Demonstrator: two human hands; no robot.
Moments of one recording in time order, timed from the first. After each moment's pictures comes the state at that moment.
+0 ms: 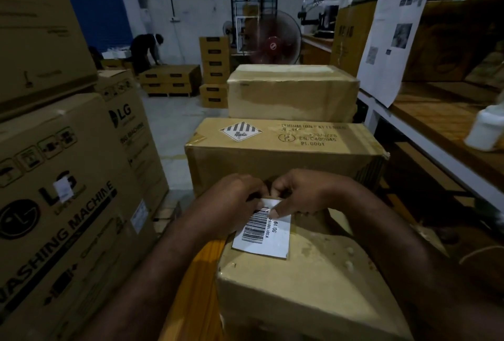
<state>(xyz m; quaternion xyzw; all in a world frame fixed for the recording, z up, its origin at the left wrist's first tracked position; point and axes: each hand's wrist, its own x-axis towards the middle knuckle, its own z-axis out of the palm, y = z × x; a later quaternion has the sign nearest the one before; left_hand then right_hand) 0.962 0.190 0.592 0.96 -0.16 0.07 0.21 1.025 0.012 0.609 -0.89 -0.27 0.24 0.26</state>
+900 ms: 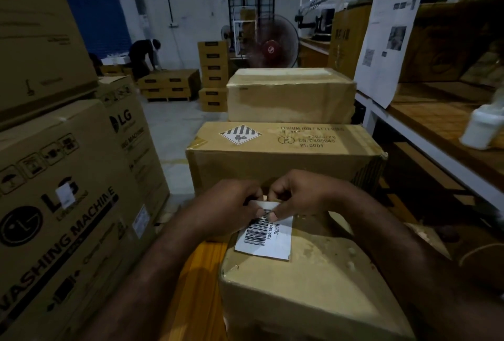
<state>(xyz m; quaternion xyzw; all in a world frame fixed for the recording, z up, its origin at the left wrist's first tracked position) 0.952 0.195 0.605 0.96 -0.13 0.00 0.23 1.020 0.011 0.607 -0.88 -0.32 0.21 0.29</state>
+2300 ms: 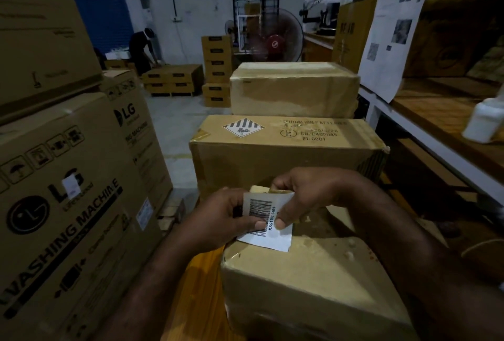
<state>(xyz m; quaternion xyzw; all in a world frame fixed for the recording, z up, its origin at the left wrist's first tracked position) 0.926 0.206 0.578 0.90 -0.11 -0.04 0.43 1.004 0.009 0.624 -0.87 -0.30 0.29 0.27</state>
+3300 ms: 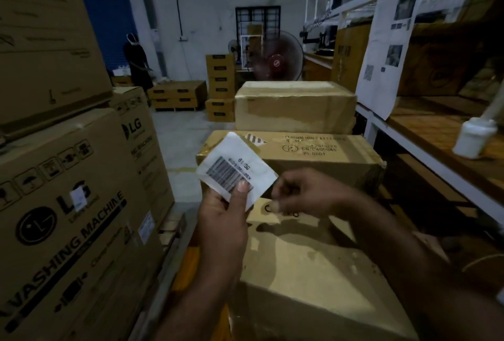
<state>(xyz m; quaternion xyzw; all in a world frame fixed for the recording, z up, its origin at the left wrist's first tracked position) 0.902 0.158 0.579 0.62 0.07 0.27 0.73 1.006 0.003 0.608 -0.86 -0.28 0.14 0.39</state>
